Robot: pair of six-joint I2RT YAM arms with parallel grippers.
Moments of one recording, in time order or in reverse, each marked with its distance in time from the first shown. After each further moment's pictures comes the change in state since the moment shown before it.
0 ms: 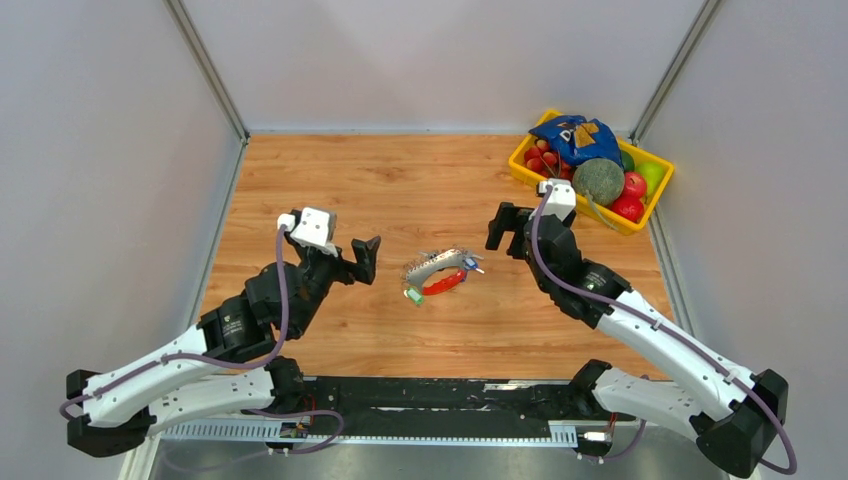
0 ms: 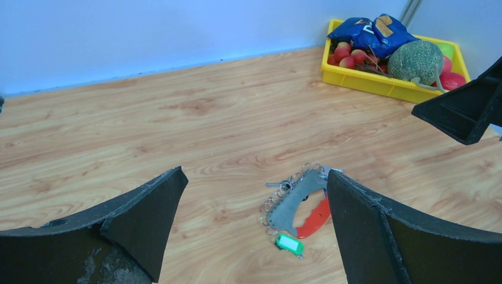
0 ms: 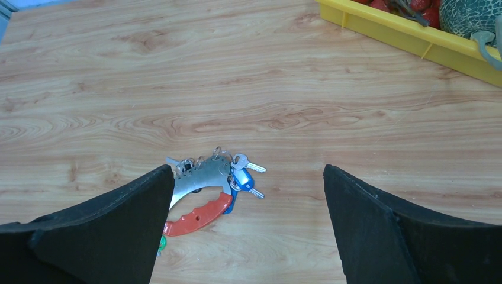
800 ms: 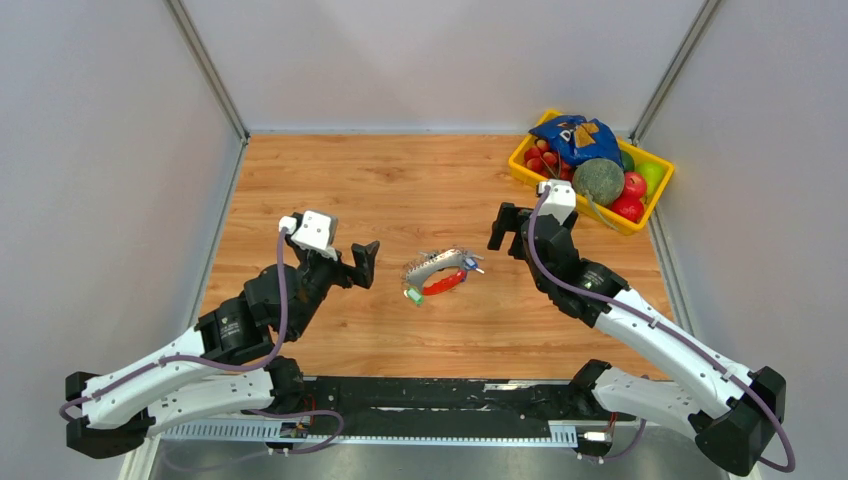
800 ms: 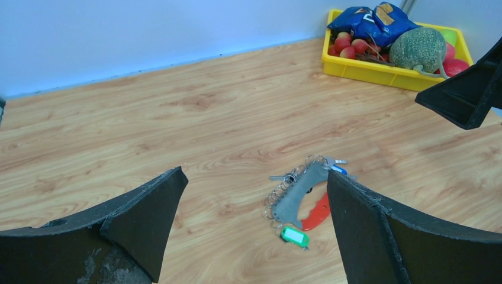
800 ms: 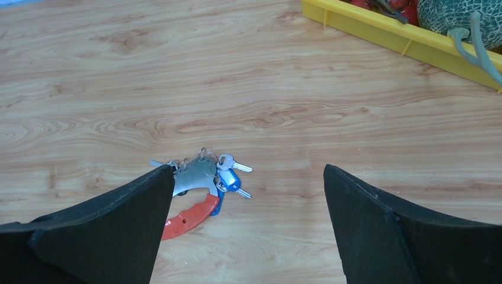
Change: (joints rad) left arm 0.000 -0.024 -0.011 -0.031 0.018 0.014; right arm 0.000 0.019 0.005 -0.019 0.047 -0.003
